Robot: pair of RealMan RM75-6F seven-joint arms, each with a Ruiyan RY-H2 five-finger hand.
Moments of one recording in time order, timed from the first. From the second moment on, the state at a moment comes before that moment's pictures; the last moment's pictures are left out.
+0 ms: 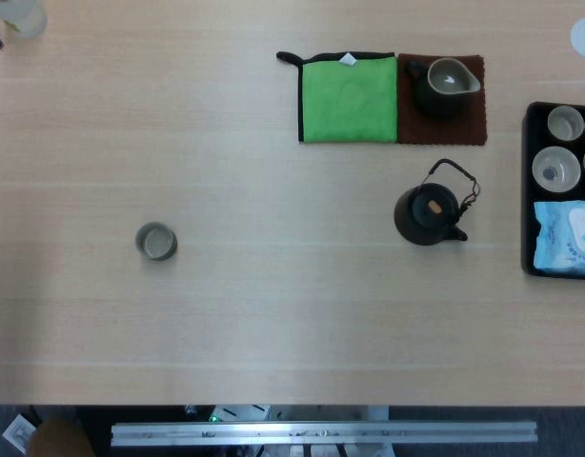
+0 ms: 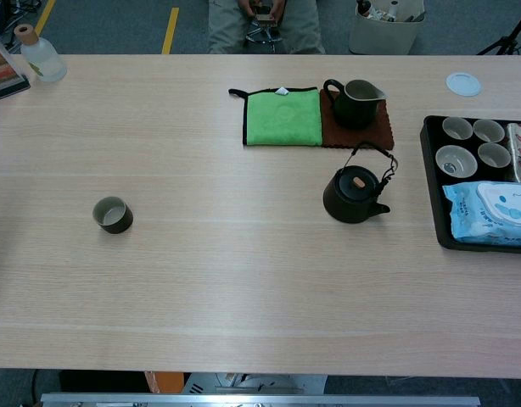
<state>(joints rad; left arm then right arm) -0.08 -1.10 -0.04 -1.71 1.47 1.48 0.18 0.09 -1.08 0.04 -1.61 -1.52 1.43 -0.01</state>
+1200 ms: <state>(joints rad) -0.06 -1.08 -0.03 -1.71 1.44 1.48 0.17 0.50 -1.14 0.09 -1.66 -1.57 0.94 -0.13</state>
